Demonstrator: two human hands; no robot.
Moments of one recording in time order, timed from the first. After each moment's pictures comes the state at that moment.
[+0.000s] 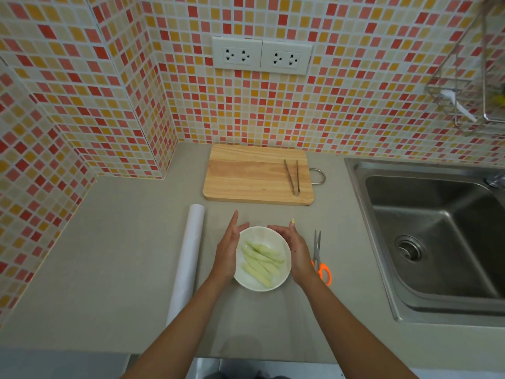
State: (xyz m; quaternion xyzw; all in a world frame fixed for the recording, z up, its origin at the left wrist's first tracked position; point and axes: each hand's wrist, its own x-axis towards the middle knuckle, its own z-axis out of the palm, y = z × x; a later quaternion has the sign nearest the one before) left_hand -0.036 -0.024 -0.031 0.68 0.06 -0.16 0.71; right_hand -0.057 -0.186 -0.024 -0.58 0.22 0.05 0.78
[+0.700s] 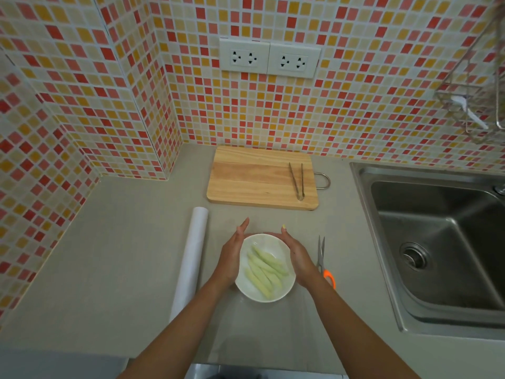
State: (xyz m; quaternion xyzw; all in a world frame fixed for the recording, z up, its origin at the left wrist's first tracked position) left_hand -0.026 -0.025 -0.038 0.64 0.07 -0.21 0.74; right_hand -0.047 -0.190 -0.018 -0.59 0.18 0.18 0.76
